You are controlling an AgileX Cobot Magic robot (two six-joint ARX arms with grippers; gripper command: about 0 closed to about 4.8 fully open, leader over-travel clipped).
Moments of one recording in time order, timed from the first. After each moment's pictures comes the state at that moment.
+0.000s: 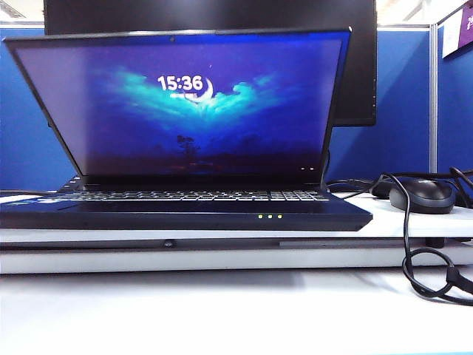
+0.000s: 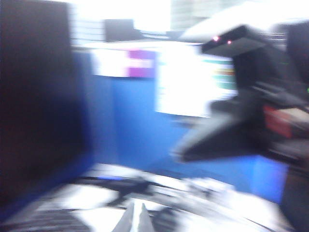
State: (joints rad) left arm -0.49 0.90 0.95 0.08 0.67 0.05; right arm 0.60 1.06 1.10 -0.06 -0.61 0.28
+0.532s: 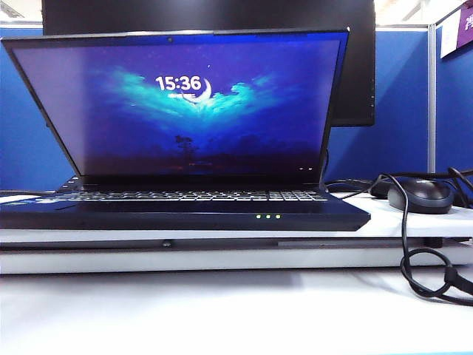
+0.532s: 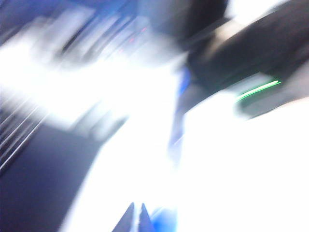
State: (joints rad) left arm -0.49 1.00 0.95 -0.65 0.76 0.32; right arm 0.61 1.13 1.10 -0.53 -0.79 0.15
